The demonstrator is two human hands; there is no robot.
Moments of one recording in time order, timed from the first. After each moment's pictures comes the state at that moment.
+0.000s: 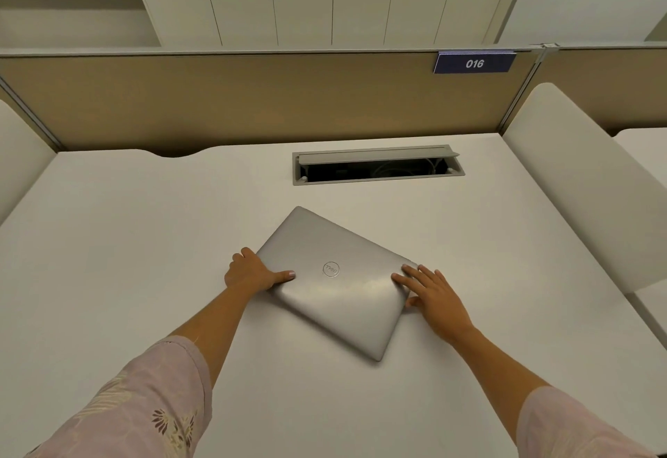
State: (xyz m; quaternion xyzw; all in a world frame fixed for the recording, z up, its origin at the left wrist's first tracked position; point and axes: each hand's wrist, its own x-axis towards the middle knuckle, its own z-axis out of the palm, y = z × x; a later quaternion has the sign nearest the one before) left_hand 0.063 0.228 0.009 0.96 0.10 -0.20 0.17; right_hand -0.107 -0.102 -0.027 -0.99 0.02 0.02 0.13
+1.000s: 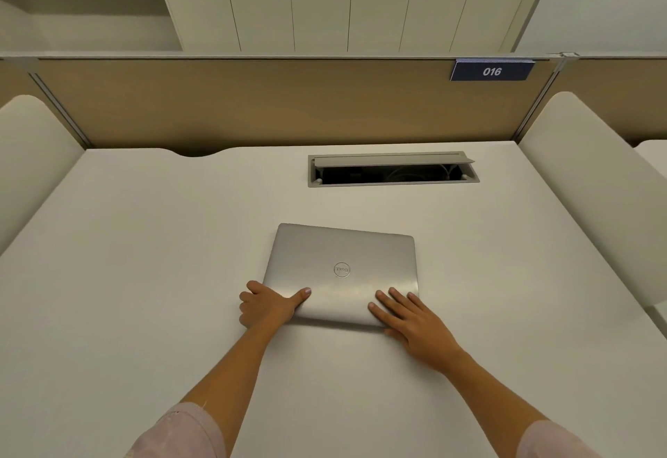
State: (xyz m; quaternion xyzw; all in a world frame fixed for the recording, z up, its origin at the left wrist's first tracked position) left_hand -0.002 0.229 -0.010 0.92 0.23 -0.19 0.24; right_hand -0.124 -0.051 -0.040 -0.99 -0.16 0.00 0.03
